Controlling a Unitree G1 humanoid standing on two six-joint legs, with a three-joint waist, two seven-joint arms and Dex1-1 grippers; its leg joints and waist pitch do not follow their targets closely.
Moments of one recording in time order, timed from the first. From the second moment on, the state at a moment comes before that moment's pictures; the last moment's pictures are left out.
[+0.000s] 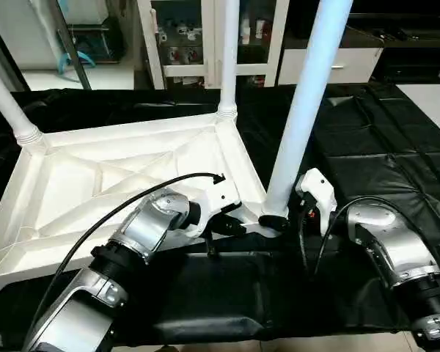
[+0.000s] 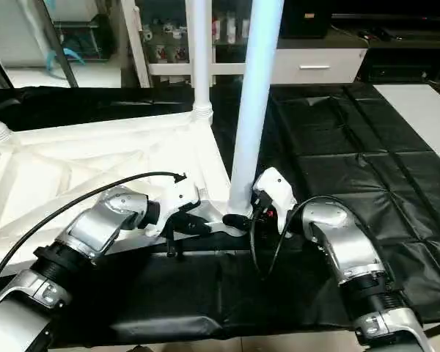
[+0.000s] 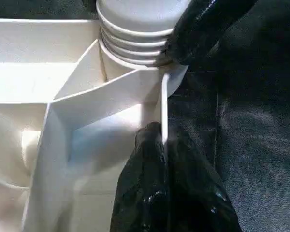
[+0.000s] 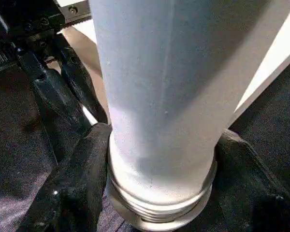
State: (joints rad) left arm -0.63 0.26 -0.41 0.49 0.06 0.35 -1.07; right arm -0.41 -0.45 0.18 0.34 0.19 0.27 0.97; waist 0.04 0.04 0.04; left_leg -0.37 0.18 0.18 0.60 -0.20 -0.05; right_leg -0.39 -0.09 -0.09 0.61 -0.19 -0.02
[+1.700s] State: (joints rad) left arm -0.60 0.28 -0.37 0.45 0.03 0.37 -1.08; right arm -0.33 -0.45 0.11 0.25 0.26 0.33 0.91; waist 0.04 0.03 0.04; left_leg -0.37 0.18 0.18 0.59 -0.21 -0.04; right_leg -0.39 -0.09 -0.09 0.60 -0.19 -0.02
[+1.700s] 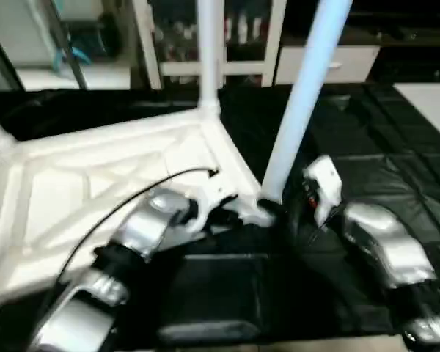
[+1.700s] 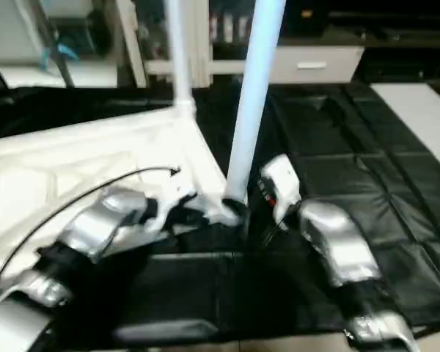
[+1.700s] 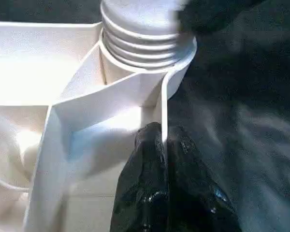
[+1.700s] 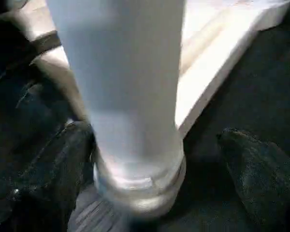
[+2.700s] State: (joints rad) left arm -0.59 0.30 -0.37 0.44 0.02 0.38 -1.12; right arm -0.38 -0.44 0.14 0.32 0.27 0.32 1.02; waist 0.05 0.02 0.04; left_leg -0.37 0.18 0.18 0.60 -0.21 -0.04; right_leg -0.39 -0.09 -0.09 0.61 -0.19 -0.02
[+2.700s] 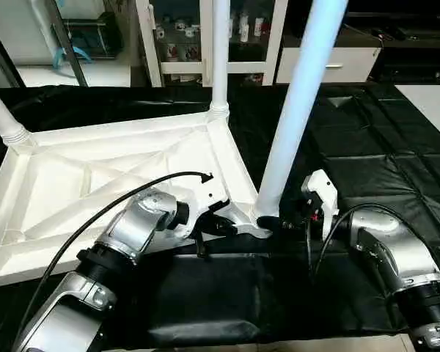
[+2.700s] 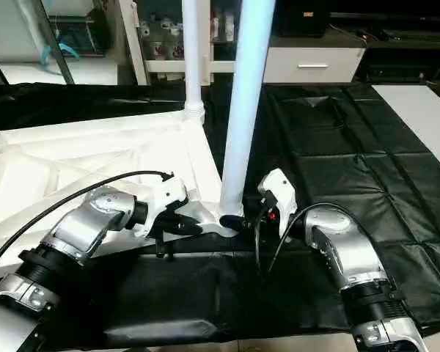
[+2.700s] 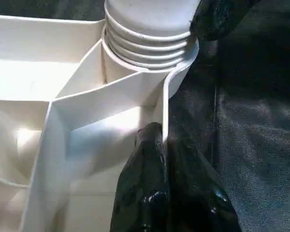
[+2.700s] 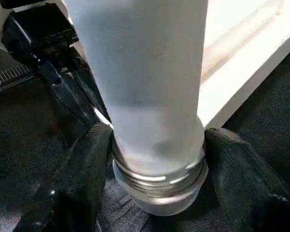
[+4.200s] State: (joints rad) left arm -0.80 0.11 -0.27 0.79 0.10 0.35 -0.70; right arm -0.60 -0.04 0.02 0.76 0.11 0.02 0.24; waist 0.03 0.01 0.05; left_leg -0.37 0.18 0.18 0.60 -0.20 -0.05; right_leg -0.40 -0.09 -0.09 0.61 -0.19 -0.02
